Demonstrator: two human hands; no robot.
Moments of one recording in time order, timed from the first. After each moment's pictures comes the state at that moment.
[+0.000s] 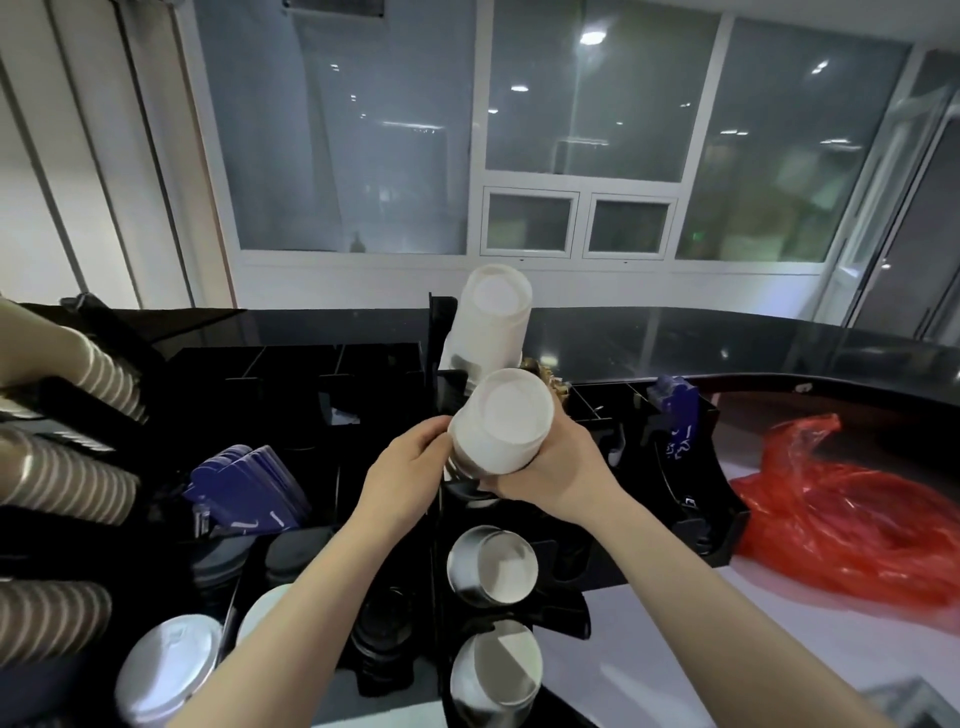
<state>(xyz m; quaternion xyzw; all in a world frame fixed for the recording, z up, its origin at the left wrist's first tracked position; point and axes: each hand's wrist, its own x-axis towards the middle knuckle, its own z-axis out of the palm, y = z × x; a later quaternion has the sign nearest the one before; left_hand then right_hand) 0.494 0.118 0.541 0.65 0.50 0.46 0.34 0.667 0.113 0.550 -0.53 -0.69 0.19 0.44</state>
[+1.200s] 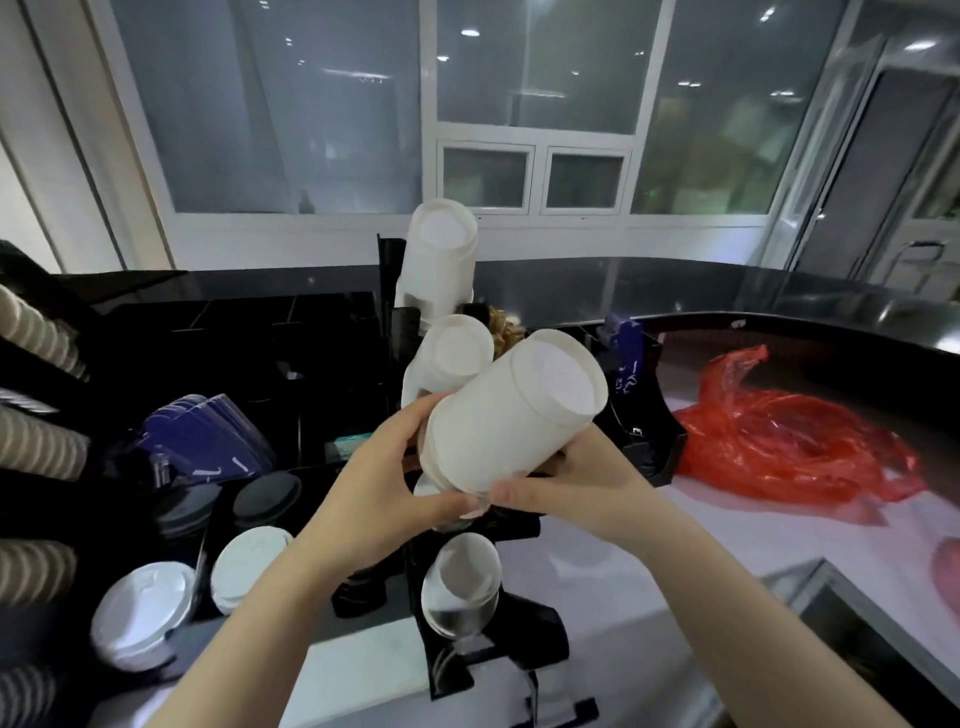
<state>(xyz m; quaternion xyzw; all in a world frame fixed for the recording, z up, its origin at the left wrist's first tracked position) 0.489 0.037 0.526 0.79 0.33 0.42 0.30 0.696 0.001 0.548 -0.38 -0.69 0.39 0.47</state>
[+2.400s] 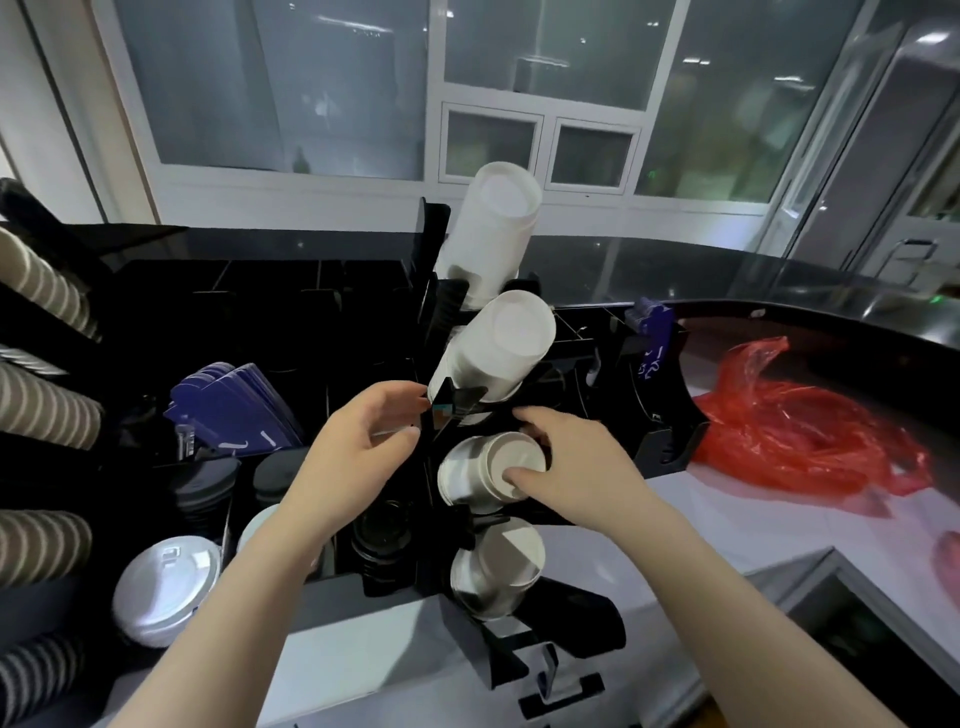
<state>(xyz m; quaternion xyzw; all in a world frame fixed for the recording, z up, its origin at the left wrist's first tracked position) 0.433 0.073 0.506 0.70 0.41 0.46 0.36 0.662 0.043 0.516 -0.65 -0.72 0.09 0.22</state>
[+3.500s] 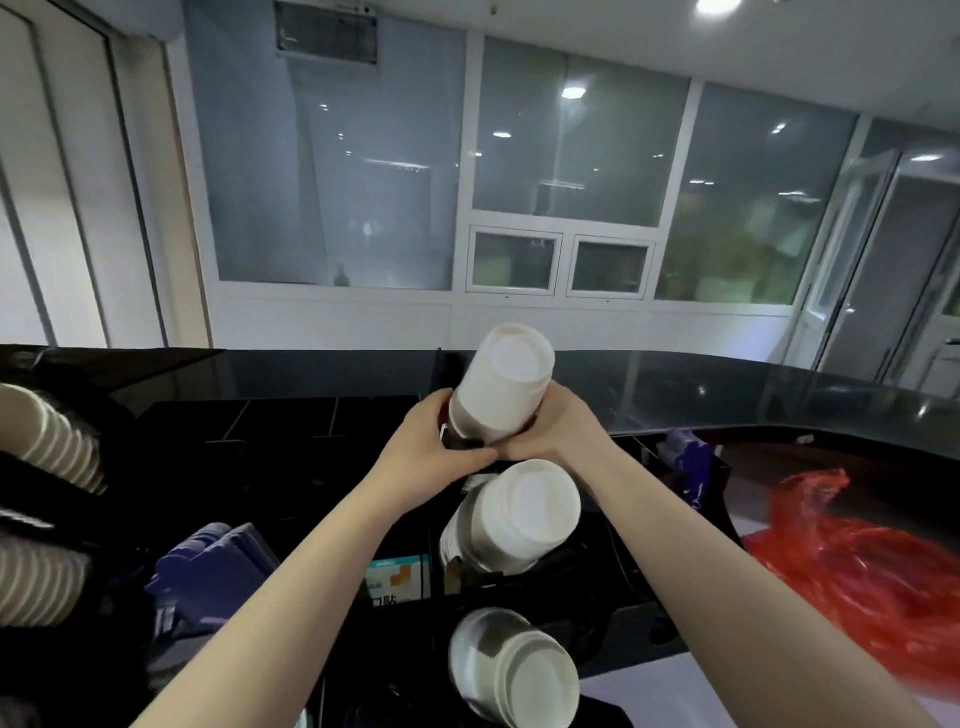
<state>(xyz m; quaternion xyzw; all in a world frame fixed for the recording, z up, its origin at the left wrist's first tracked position) 0.485 0.204 0.585 0.72 0.44 0.45 0.30 0.654 0.188 0.623 -0.61 -0.67 0.19 0.38</state>
